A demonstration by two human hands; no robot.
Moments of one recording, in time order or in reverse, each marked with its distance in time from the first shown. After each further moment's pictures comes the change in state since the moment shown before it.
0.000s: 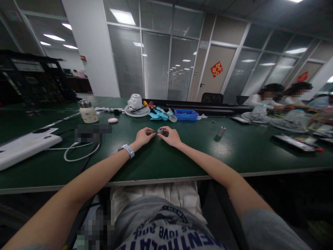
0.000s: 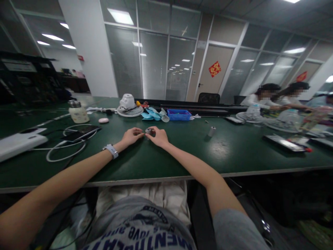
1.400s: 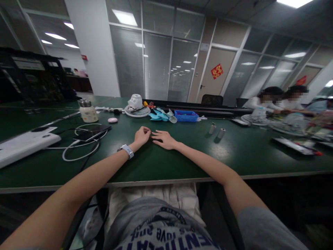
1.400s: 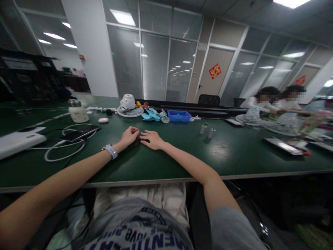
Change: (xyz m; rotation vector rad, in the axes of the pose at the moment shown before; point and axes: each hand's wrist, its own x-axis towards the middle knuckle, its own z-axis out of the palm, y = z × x) left_hand 0.003 0.000 0.000 0.015 0.159 -0.110; right_hand 0.006 -0.003 0.011 -0.221 -0.393 -0.274
